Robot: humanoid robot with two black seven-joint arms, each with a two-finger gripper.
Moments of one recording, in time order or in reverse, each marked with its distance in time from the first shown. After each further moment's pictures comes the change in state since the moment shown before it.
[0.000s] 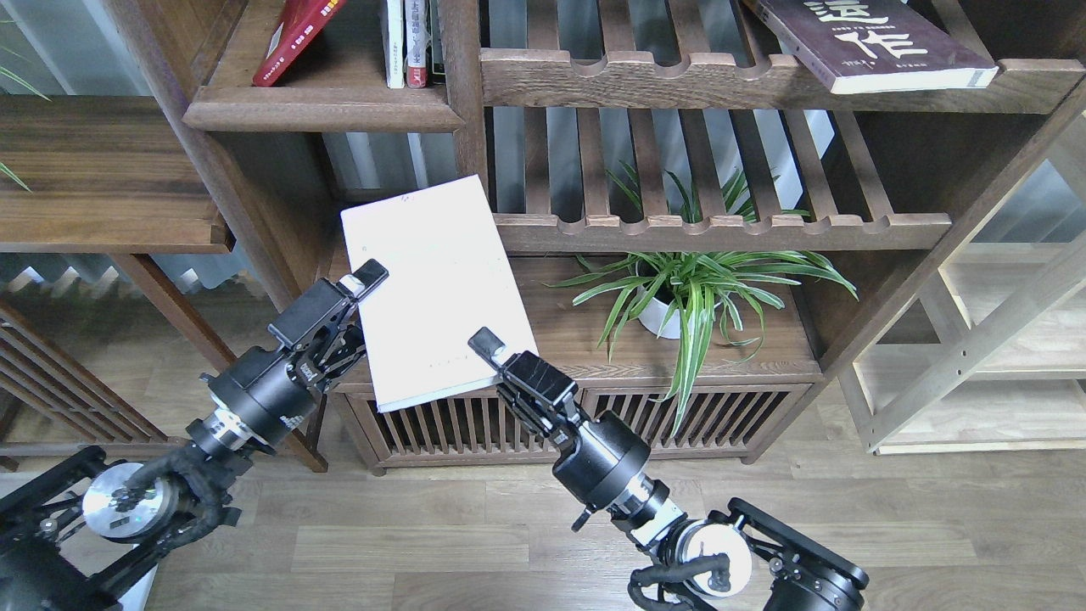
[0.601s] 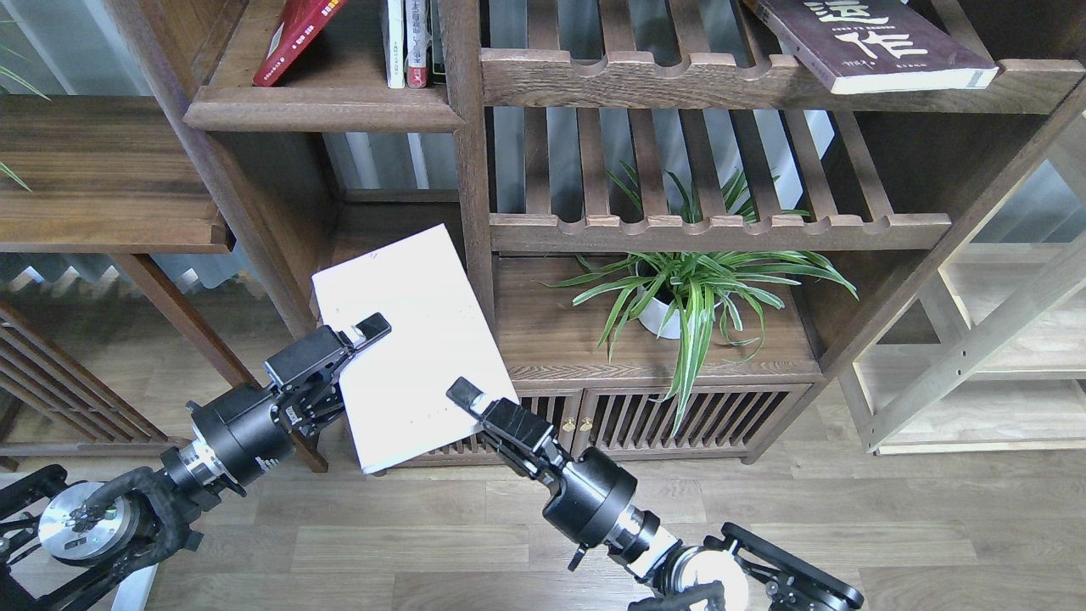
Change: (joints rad) left arm 0.009 0.089 0.089 -0.015 -0.067 0.000 0.100; right arm -0.033 0.007 -0.053 -0.017 -0.039 0.000 -0.041
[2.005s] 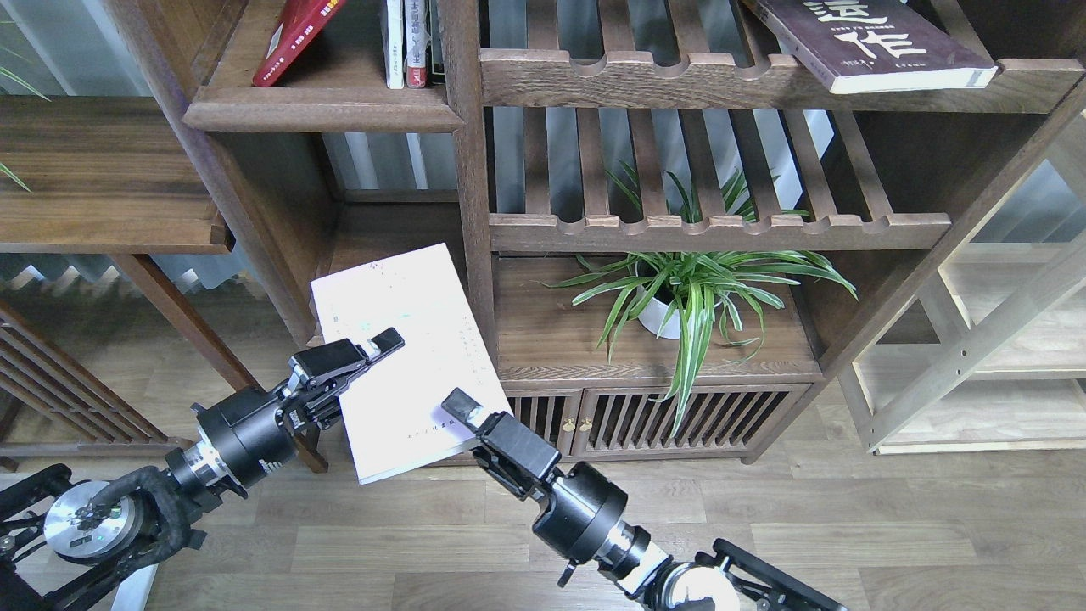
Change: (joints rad) left arm -0.011 -0.002 -0.004 0.030 0.035 0.000 0.016; right arm -0.042 0.033 0.071 -0.036 -0.030 0.000 -0.008
